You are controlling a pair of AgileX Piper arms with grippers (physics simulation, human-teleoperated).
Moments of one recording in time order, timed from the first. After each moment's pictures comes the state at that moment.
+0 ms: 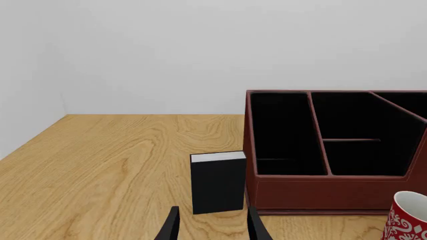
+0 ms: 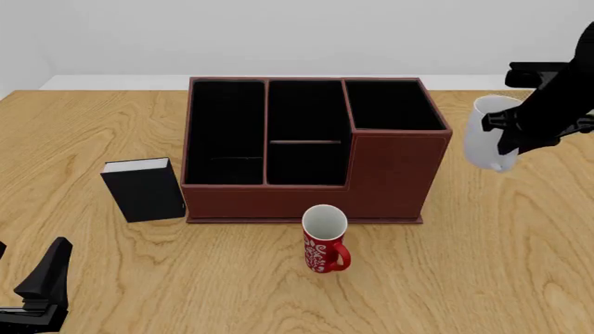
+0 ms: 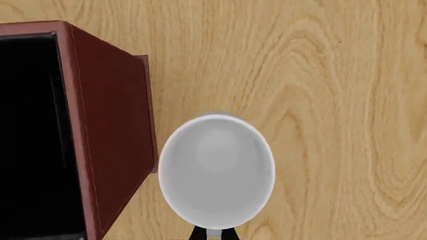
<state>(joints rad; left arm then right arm) 0.00 0.00 0.00 0.00 0.00 -0.12 1.63 -1.45 1.07 -0.06</state>
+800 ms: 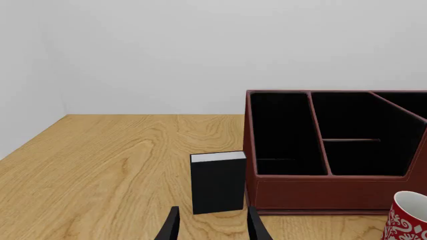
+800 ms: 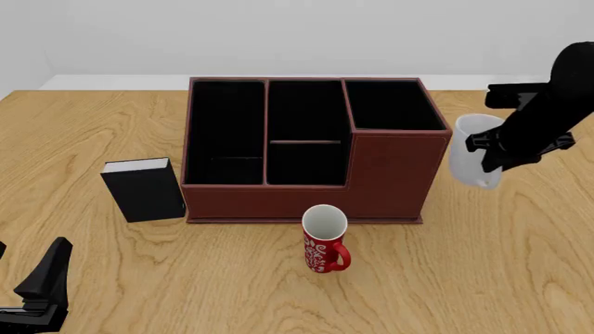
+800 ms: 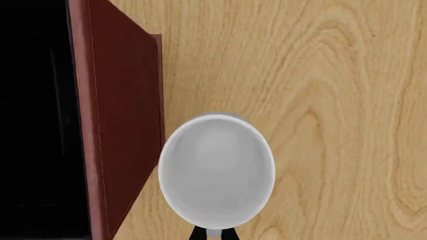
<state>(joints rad) 0.00 0.00 0.00 0.00 0.00 -0.08 1.62 -1.34 1.01 -0.08</state>
